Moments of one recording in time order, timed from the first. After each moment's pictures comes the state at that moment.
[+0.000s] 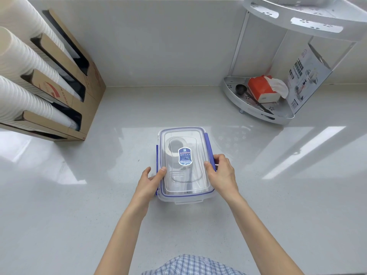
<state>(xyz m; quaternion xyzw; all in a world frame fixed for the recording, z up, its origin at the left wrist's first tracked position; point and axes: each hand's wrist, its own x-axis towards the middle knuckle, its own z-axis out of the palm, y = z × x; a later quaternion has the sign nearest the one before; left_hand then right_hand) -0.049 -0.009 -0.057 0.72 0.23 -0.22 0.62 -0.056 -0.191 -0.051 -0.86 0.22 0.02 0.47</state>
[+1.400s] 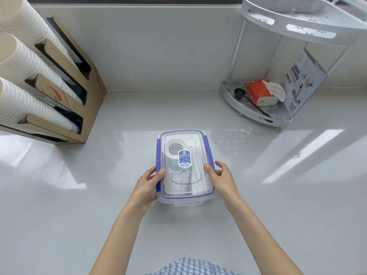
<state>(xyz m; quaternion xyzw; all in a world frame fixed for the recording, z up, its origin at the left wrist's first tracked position) -0.045 -0.006 -0.054 0.65 0.21 -0.23 0.69 -0.066 -0.196 -0.054 -0.74 0.29 0.10 0.61</state>
